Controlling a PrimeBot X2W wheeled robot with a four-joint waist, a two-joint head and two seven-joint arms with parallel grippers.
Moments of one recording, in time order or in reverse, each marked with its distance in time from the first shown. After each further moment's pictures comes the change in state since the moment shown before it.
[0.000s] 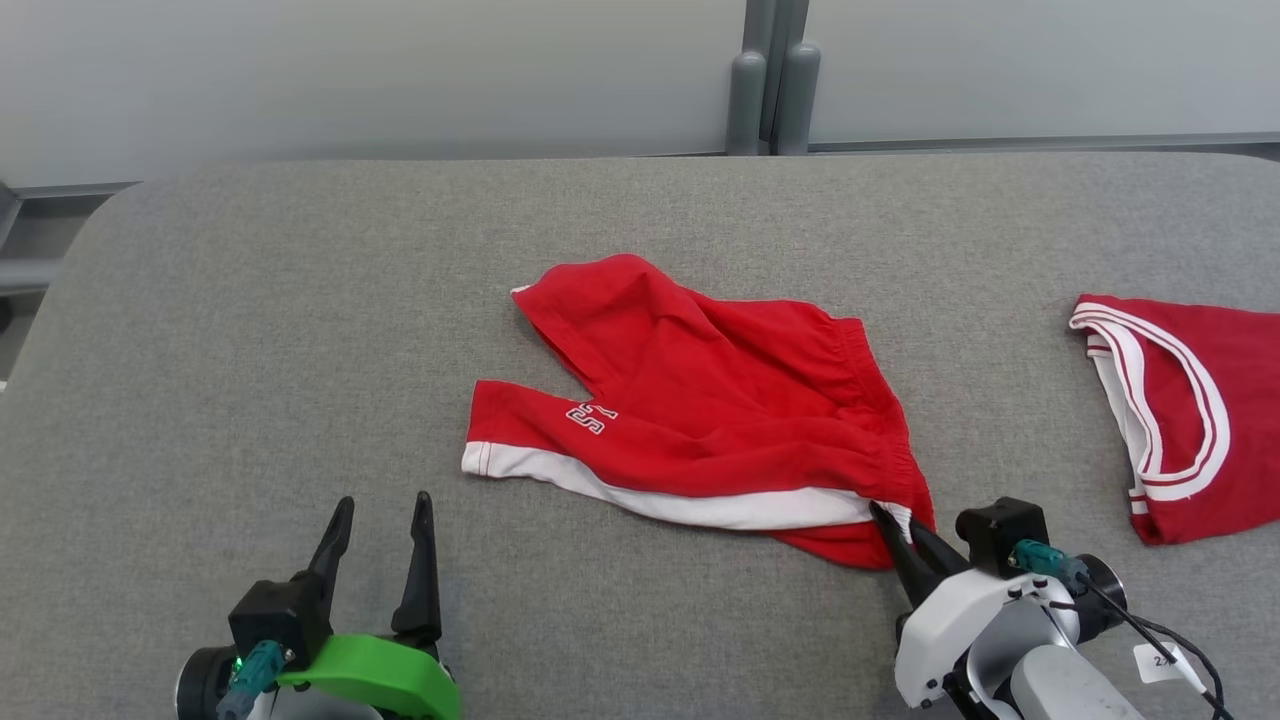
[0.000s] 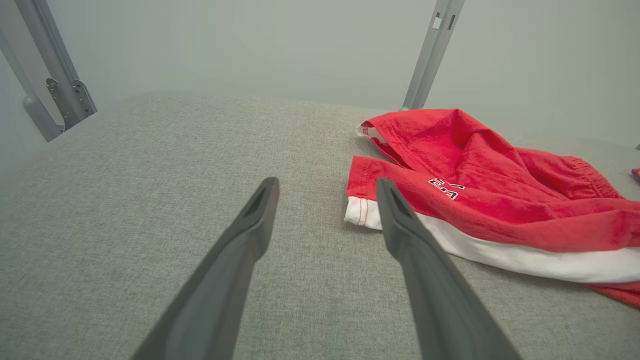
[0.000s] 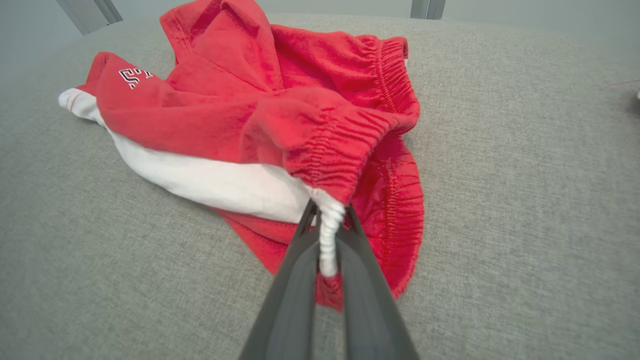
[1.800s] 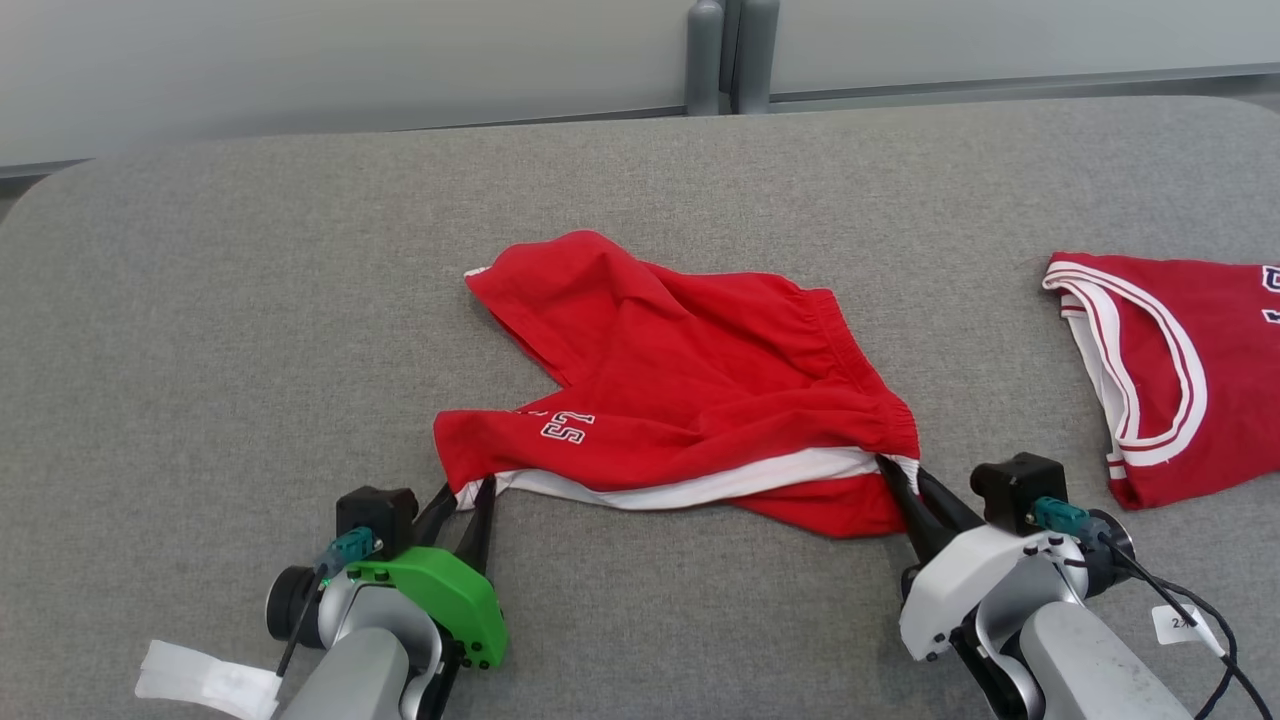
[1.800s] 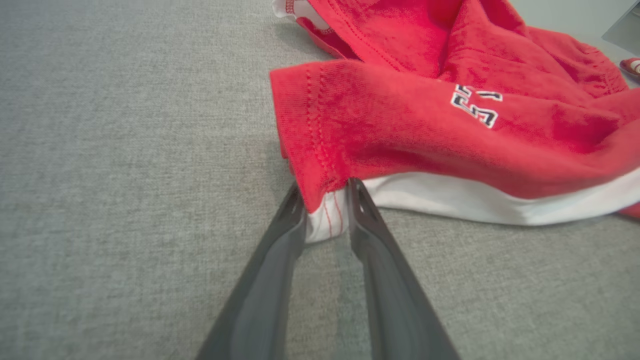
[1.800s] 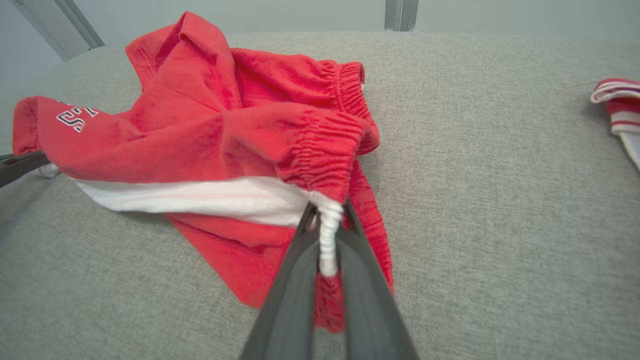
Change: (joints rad) left arm -0.356 -0.151 -0.057 0.647 0.025 -0.267 -0.006; right arm -0.056 -0.026 0.006 -0.022 0.052 0.000 -0.011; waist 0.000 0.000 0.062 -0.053
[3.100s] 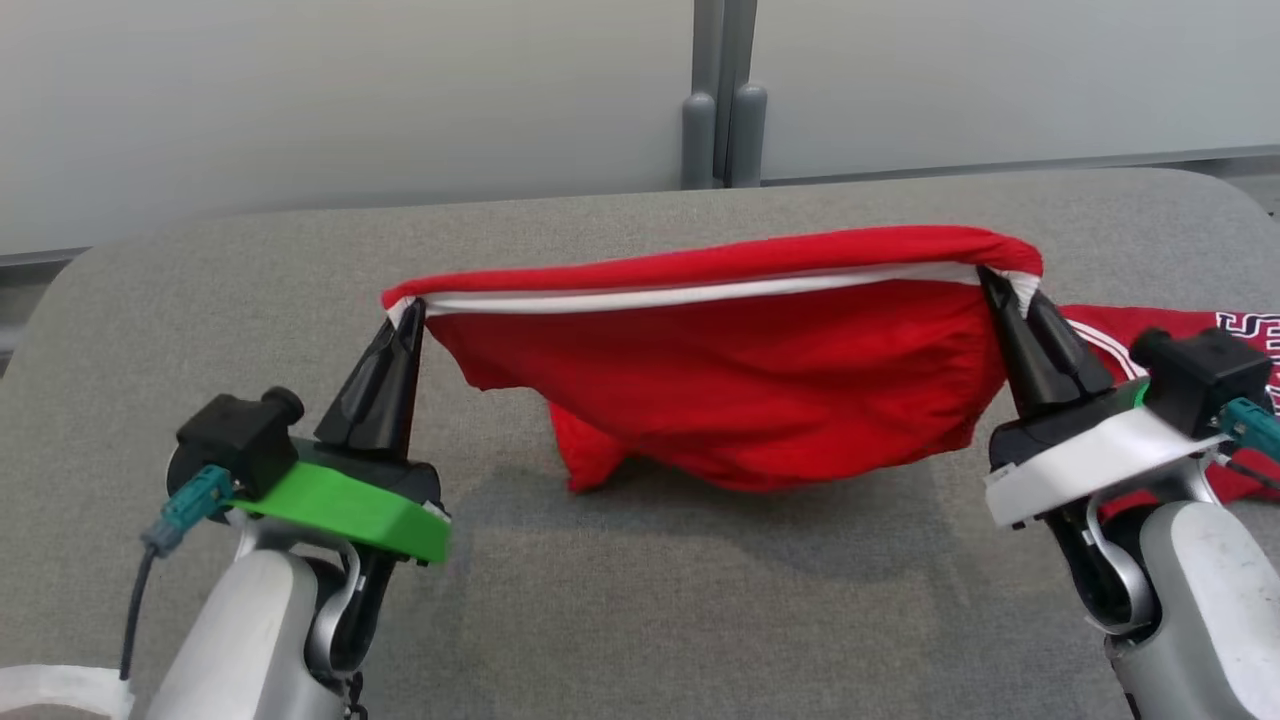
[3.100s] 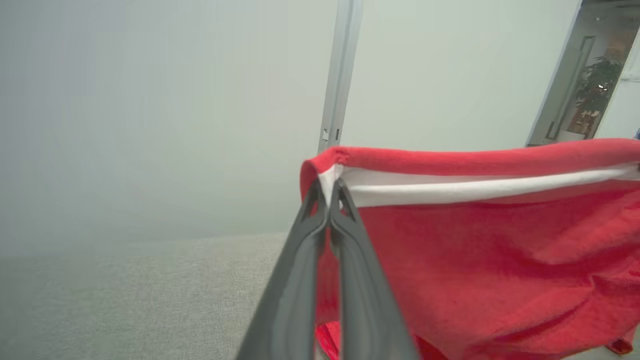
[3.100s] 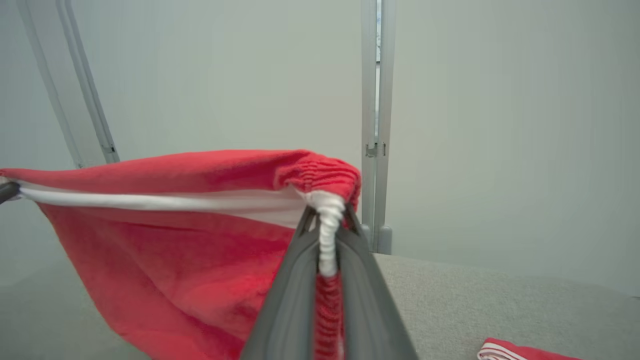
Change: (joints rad) left arm 0.093 0.121 0.126 -0.642 -0.030 -0.015 0.044; right arm -0.015 -0.063 -0.151 -0.437 0.041 0.000 0.031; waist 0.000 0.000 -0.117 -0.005
